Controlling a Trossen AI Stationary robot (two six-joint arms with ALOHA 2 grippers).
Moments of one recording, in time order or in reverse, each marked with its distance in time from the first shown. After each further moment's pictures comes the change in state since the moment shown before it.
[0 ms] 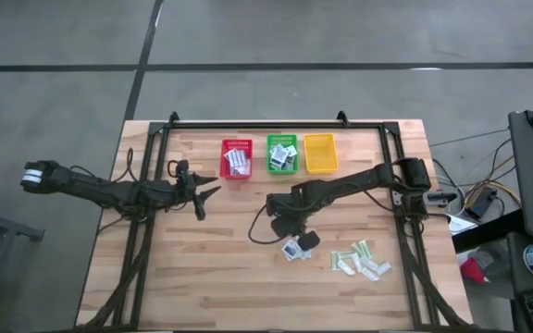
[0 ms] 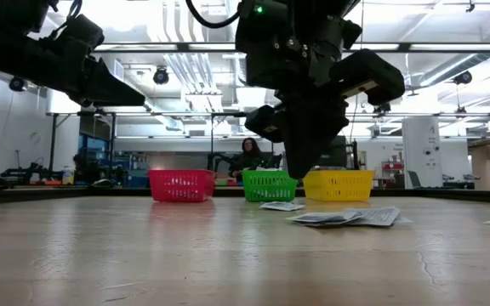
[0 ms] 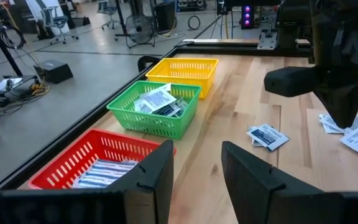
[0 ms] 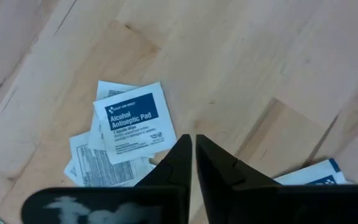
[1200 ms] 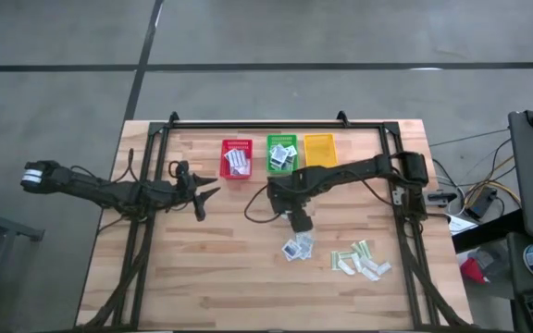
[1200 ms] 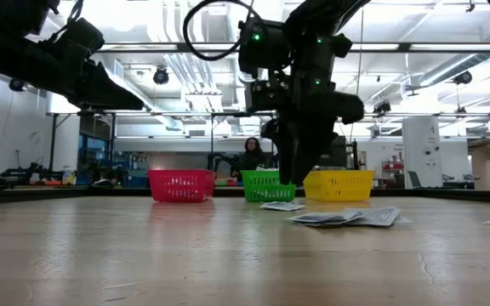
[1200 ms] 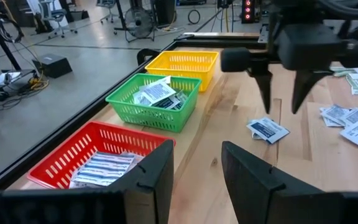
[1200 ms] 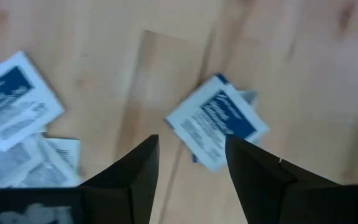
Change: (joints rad) left arm 0.000 0.000 -0.004 -0.026 0.003 -0.019; right arm -0.120 -0.001 0.000 -0.045 0.186 0.146
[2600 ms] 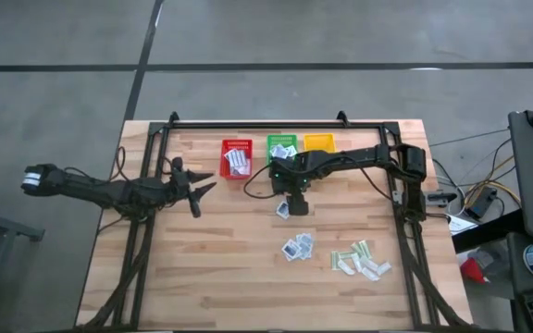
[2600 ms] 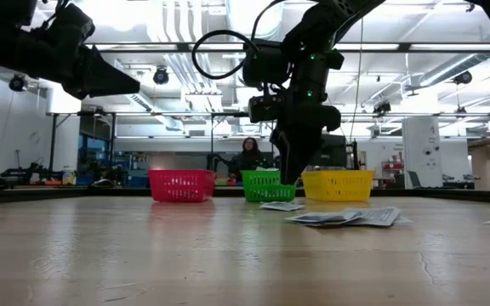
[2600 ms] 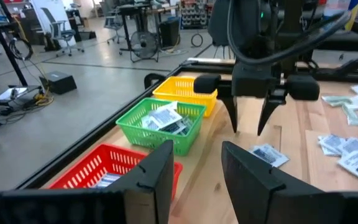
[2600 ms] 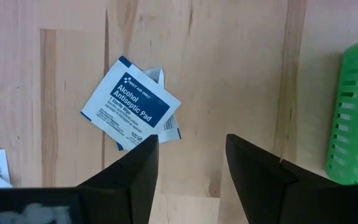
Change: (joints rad) left arm 0.000 -0.130 0.005 -0.025 -0.017 0.031; right arm -0.132 0.000 0.000 0.006 0.005 0.053
